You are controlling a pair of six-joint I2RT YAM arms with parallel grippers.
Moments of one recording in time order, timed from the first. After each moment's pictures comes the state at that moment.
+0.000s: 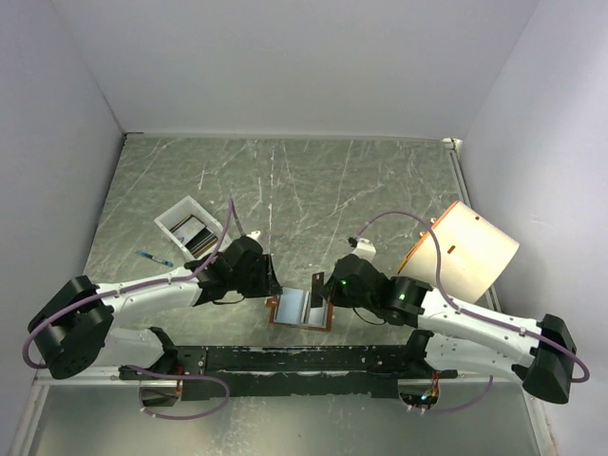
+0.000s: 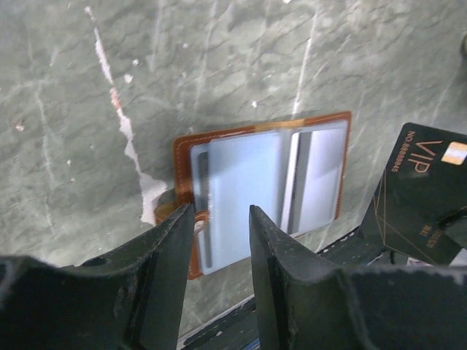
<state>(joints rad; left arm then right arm) -0.87 1.29 0.60 -0.13 0.04 -0.85 1.05 0.91 0.62 -0.51 0.29 1.03</state>
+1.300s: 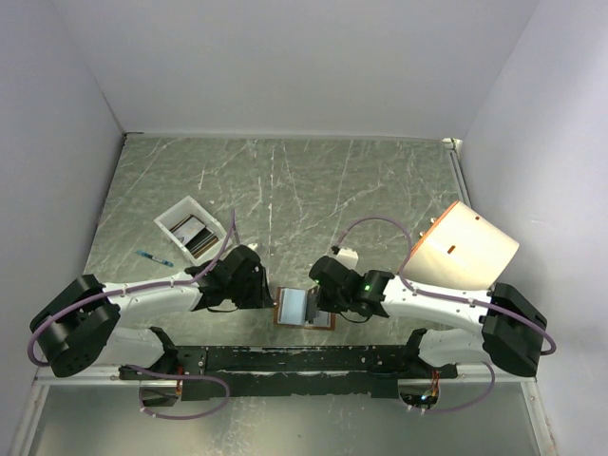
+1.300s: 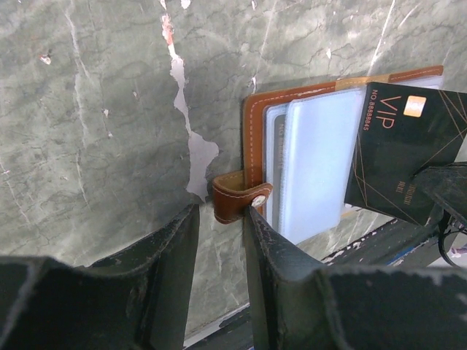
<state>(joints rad) -0.86 1.30 0.51 -0.15 0.08 -0.84 1.05 1.23 0.64 -0.43 0.22 1.12</state>
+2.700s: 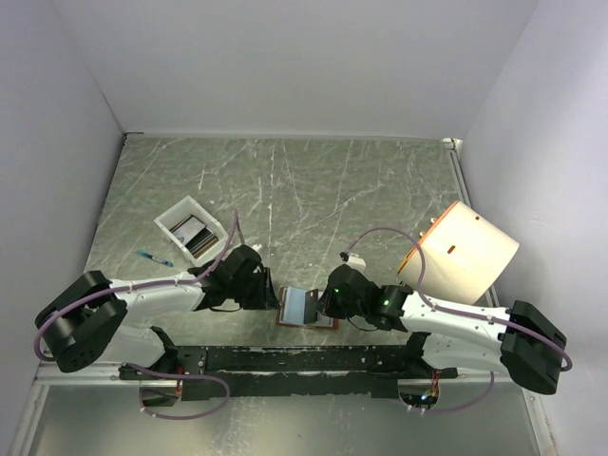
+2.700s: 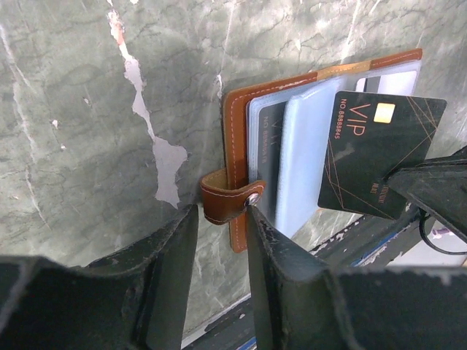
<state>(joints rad) -0.86 1.33 0.50 -0.07 0.16 -0.84 1.04 1.06 0.44 -0.22 0.15 1.08</state>
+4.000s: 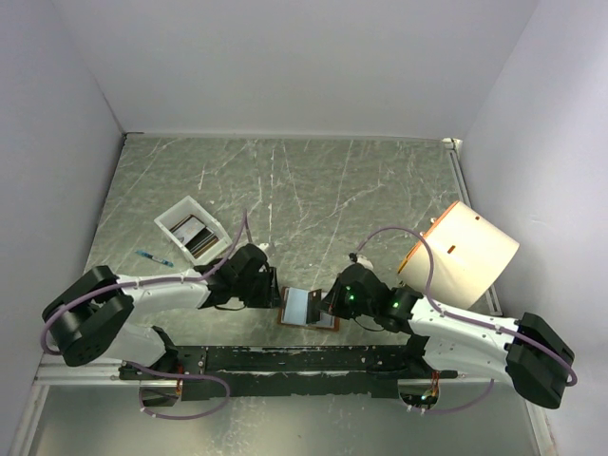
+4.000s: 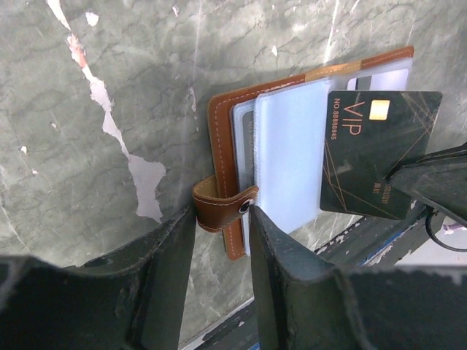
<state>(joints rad) -0.88 1.37 0.53 -0.06 0.15 -0.80 0.95 0.97 0.35 -0.16 0.05 1.12</state>
